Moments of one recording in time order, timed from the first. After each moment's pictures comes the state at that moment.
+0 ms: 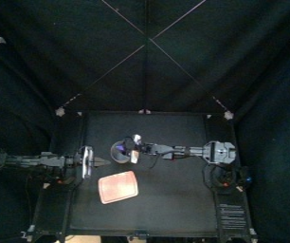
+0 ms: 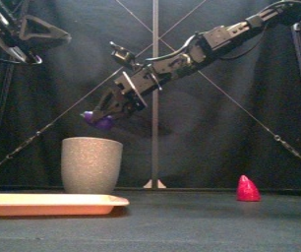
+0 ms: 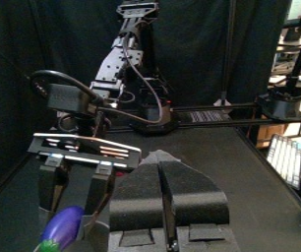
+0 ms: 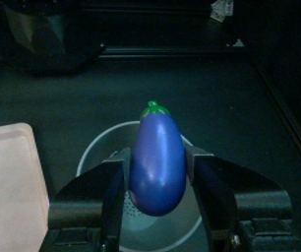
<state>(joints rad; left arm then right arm) 0.02 -0.98 1.21 0.07 -0.29 0.00 -0.22 0.31 0.11 -0.15 0.00 0.02</state>
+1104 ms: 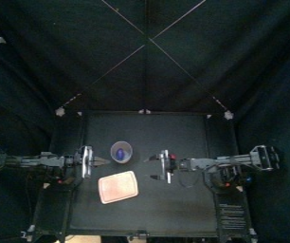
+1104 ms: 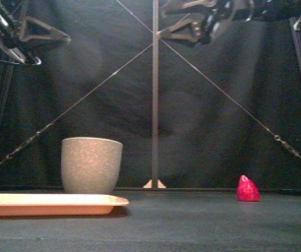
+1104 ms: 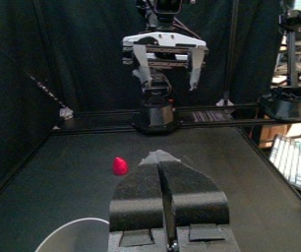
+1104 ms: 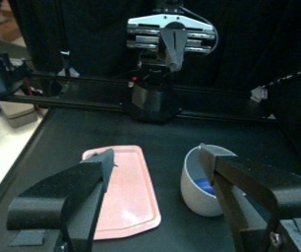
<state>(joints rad) 0.04 -0.99 1.22 0.07 -0.29 0.00 0.02 -0.37 0.68 -0.12 -0.19 0.02</state>
